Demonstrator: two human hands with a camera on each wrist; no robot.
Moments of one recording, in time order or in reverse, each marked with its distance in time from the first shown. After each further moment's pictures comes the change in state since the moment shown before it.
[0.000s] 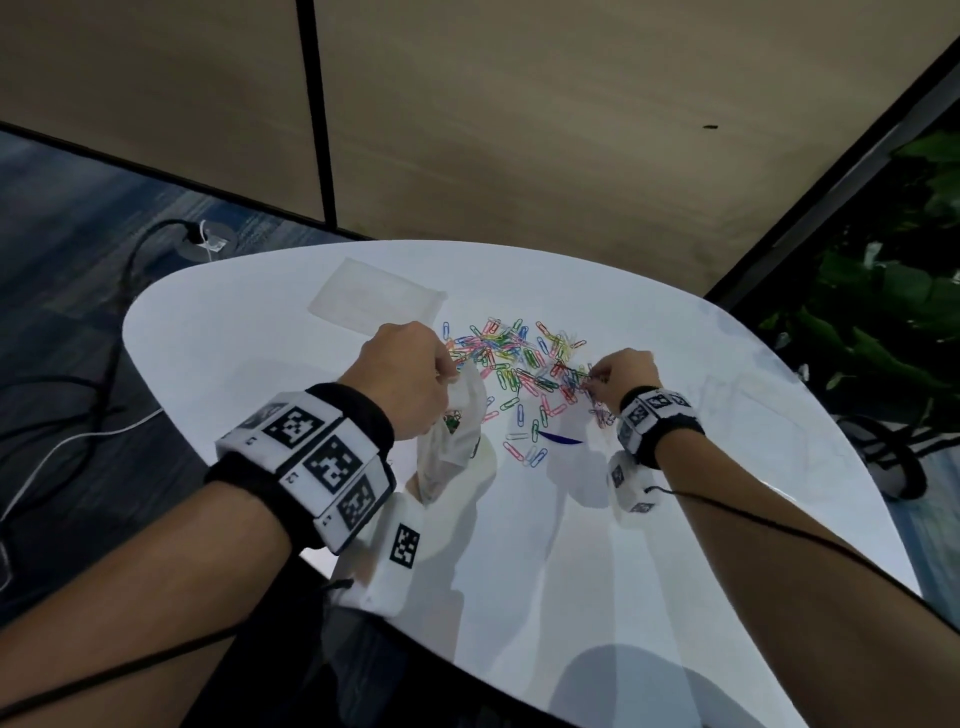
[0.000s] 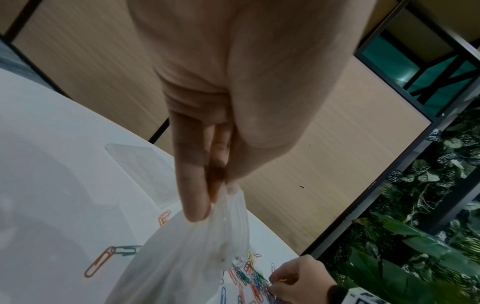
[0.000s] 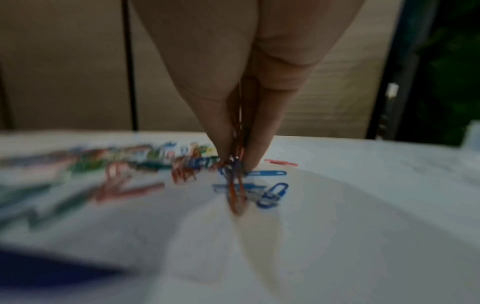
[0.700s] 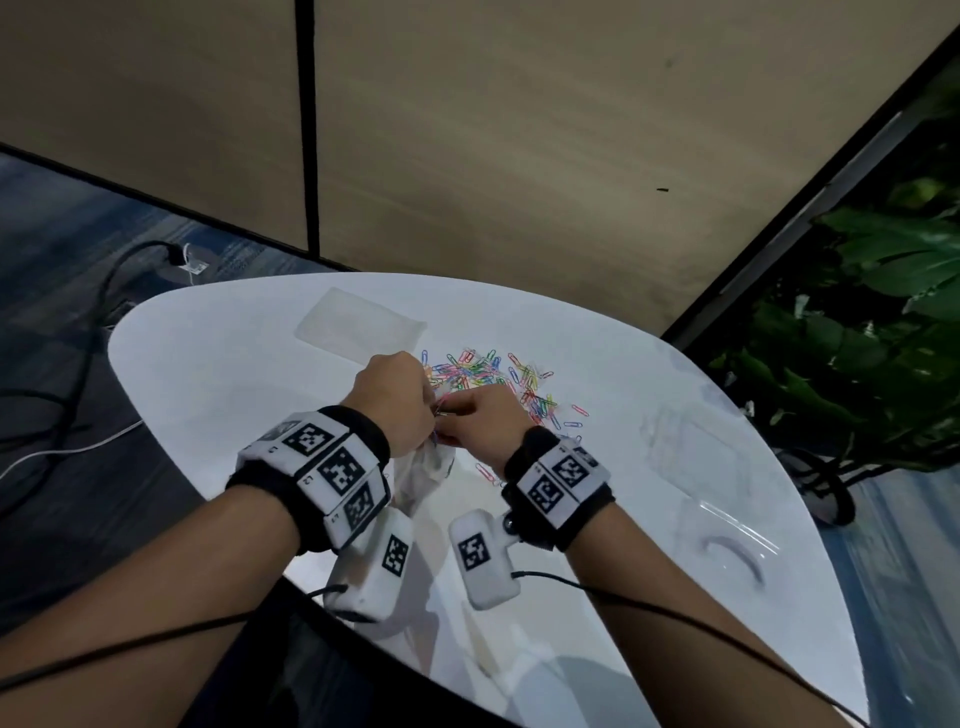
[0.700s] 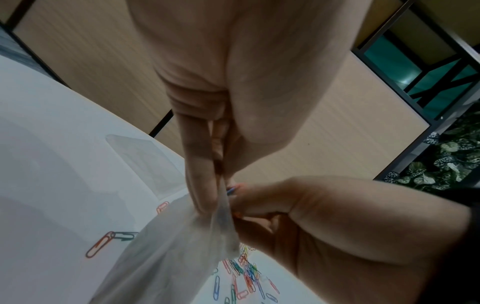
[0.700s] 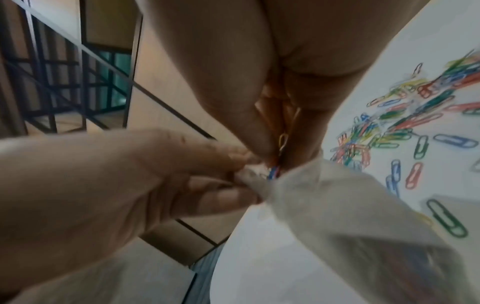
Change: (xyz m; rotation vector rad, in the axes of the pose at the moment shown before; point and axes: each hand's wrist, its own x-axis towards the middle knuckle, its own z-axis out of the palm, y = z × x) left_hand -0.012 0.011 -0.002 -0.015 0.005 -0.048; right_hand -0.143 -0.144 -0.029 0.796 -0.351 -0.142
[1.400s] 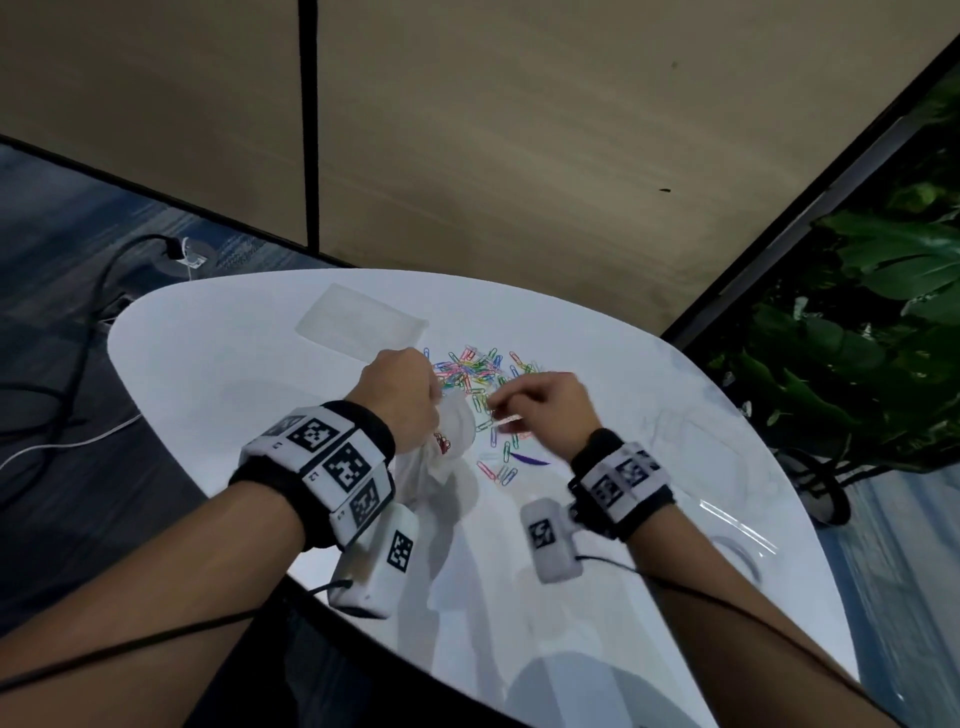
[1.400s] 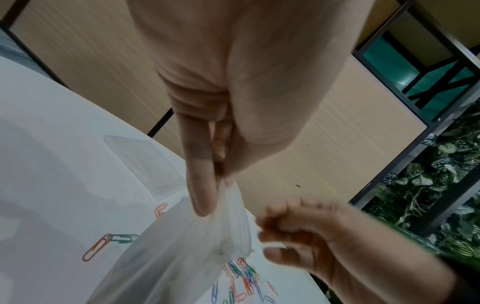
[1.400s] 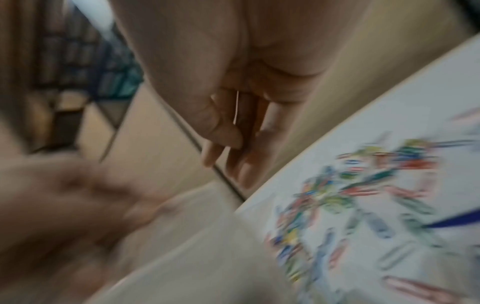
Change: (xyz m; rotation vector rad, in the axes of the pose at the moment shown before) left_hand 0.002 -0.002 -0.001 -0.005 -0.011 0.027; right_hand 0.007 0.029 -0.061 0.003 0.136 -0.112
